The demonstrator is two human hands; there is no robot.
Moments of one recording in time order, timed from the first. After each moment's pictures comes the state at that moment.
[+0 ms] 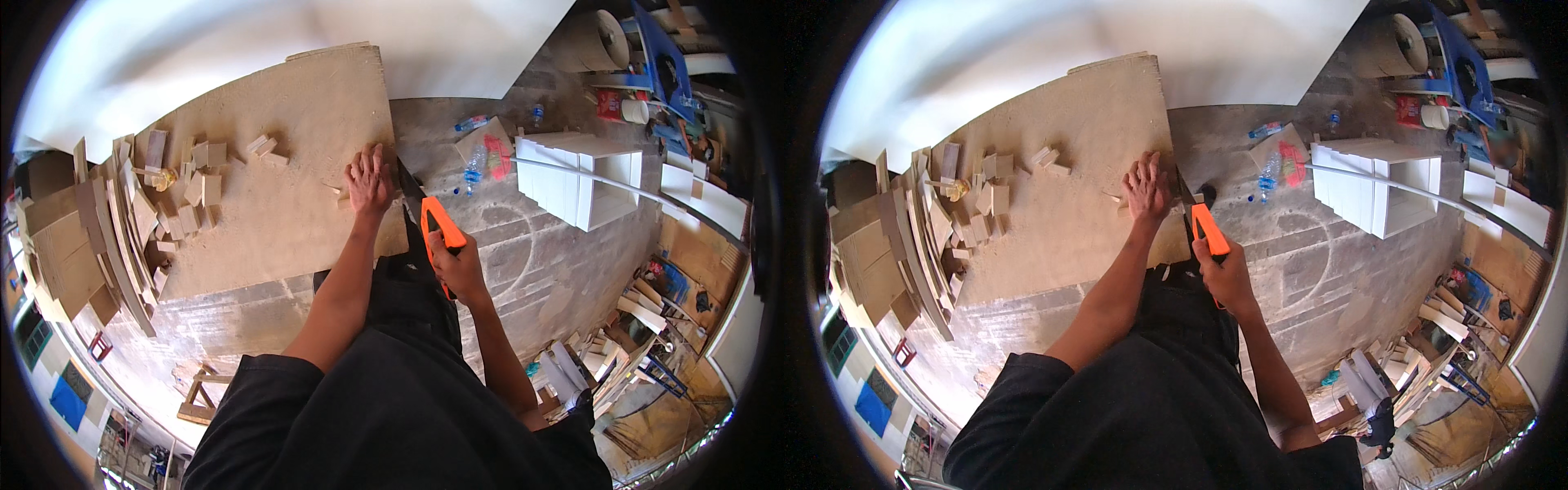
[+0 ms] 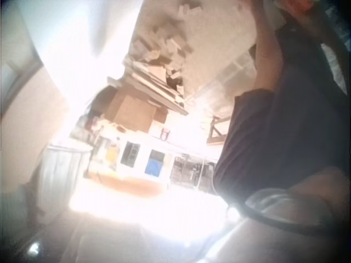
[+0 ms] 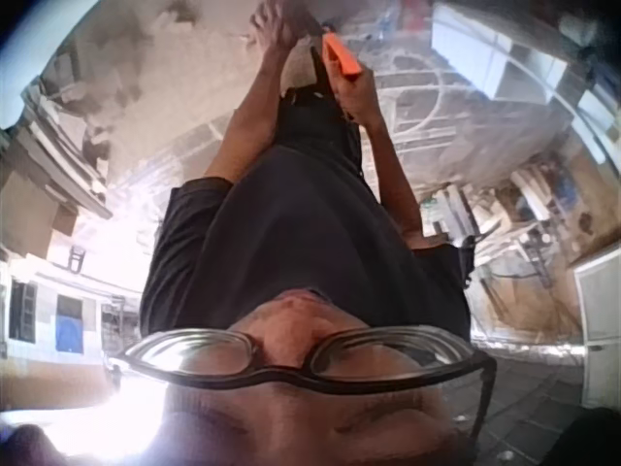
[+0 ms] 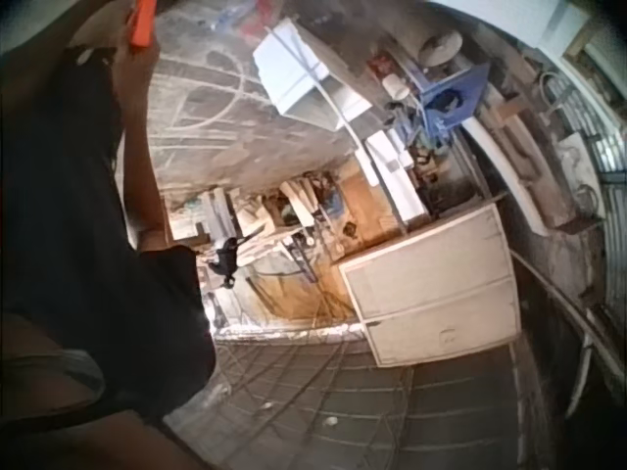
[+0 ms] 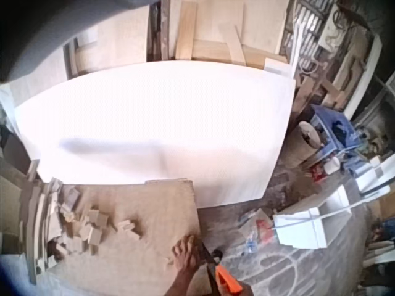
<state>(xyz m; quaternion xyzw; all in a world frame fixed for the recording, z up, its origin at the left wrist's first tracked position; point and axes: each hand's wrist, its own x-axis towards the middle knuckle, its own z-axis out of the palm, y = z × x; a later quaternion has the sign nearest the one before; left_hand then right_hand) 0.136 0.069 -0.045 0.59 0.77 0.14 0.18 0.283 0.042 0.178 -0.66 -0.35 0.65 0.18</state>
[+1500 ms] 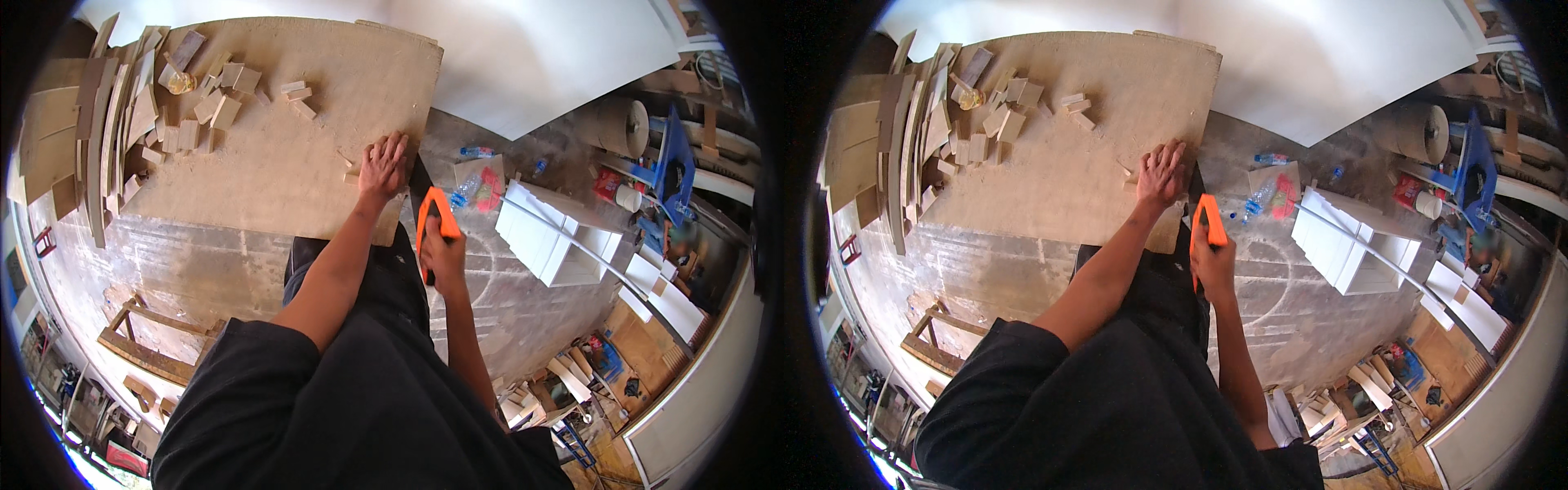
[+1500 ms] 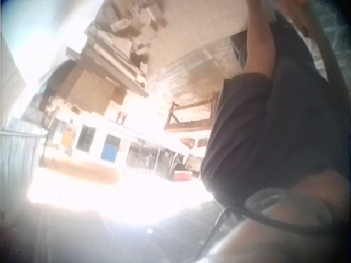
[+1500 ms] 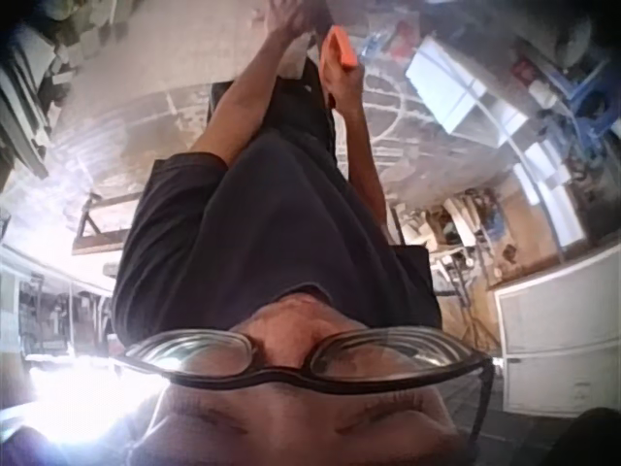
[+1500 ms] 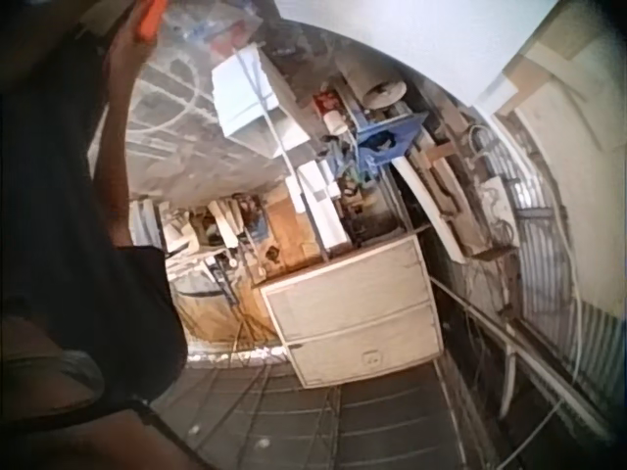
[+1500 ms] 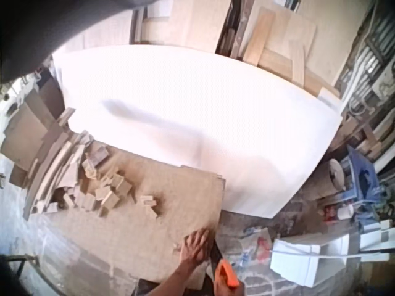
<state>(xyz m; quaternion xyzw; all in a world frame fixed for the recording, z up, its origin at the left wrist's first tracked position) 0.137 0.068 -0.051 0.59 0.77 0.16 0.16 0.278 0.046 0.144 -0.64 -0.31 0.68 0.18</state>
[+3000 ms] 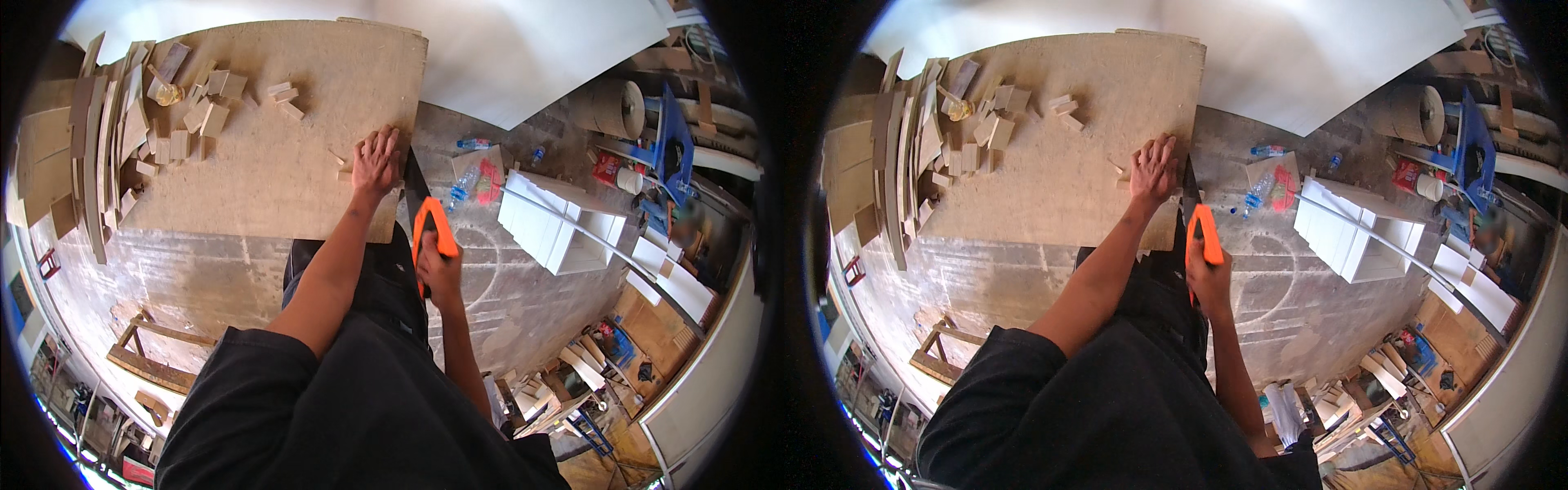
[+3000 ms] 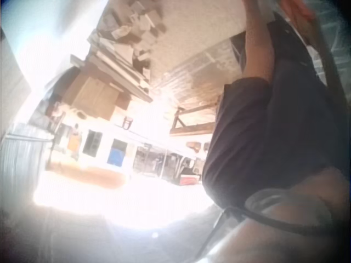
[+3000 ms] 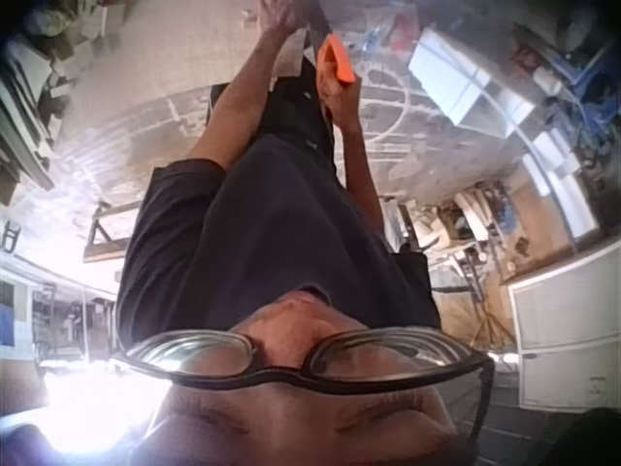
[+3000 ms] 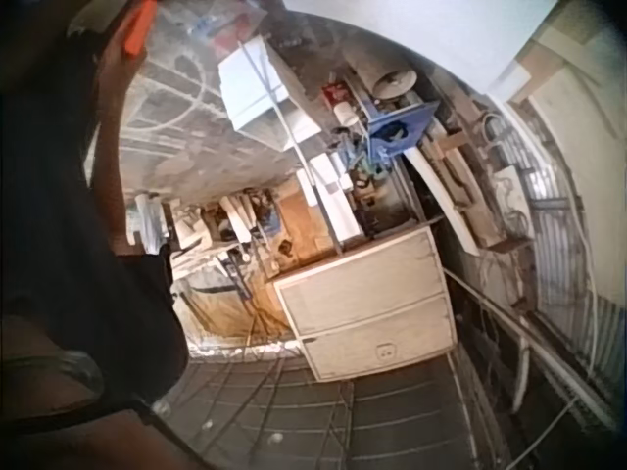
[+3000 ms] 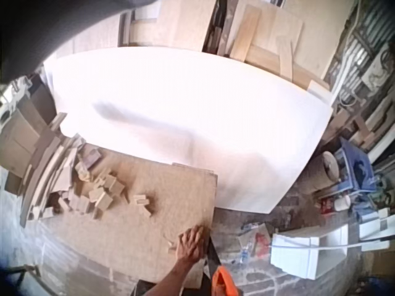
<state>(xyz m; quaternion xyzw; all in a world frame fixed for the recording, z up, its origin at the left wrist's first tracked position) 0.142 0.069 -0.048 0.60 0.77 0.17 0.16 0.294 0.008 0.158 -0.65 -0.29 0.67 0.21</state>
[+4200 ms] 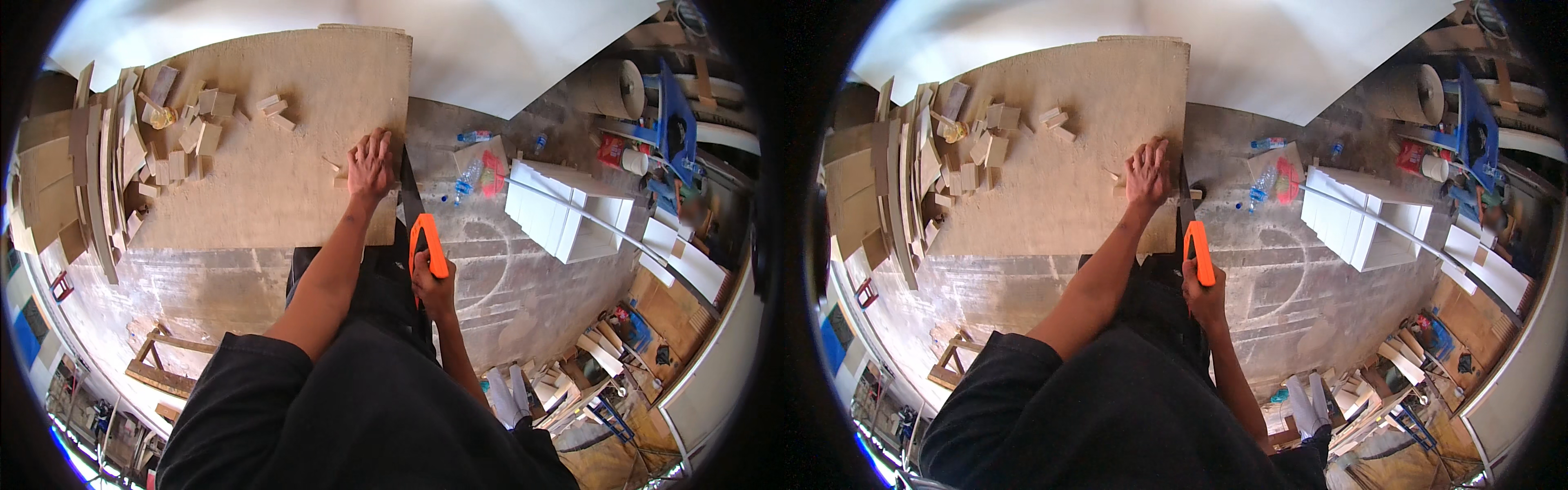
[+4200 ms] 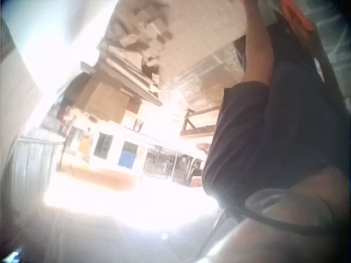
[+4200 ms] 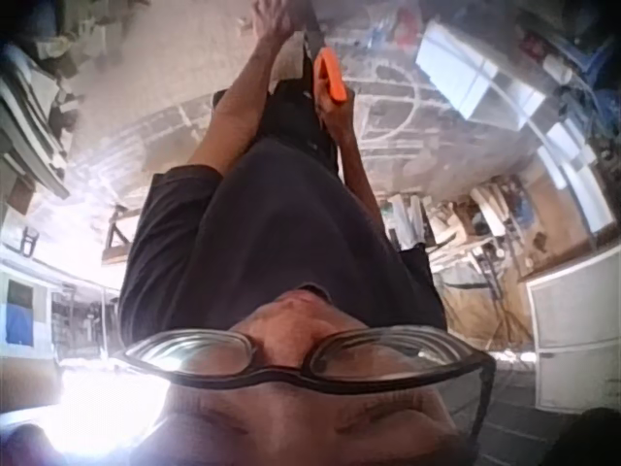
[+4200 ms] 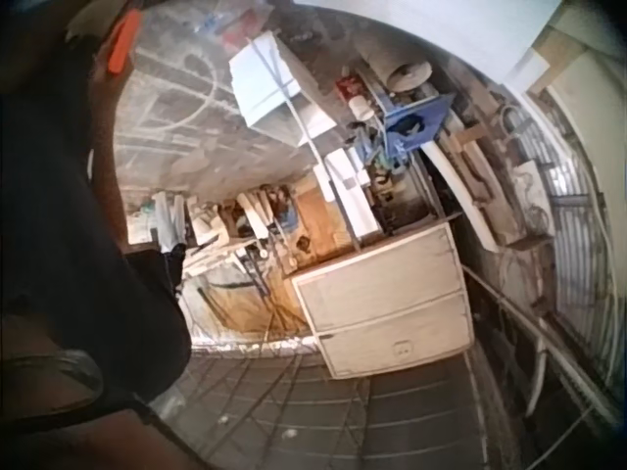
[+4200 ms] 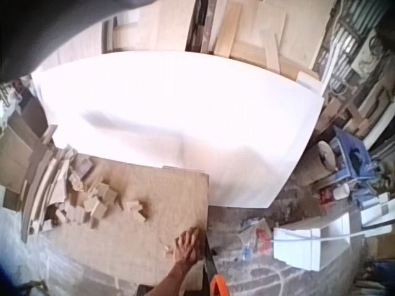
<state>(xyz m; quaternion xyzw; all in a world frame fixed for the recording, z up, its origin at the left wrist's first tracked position) 0.139 0.075 -0.040 0.59 0.77 0.18 0.17 0.302 -0.022 0.152 -0.65 -0.28 0.66 0.23</state>
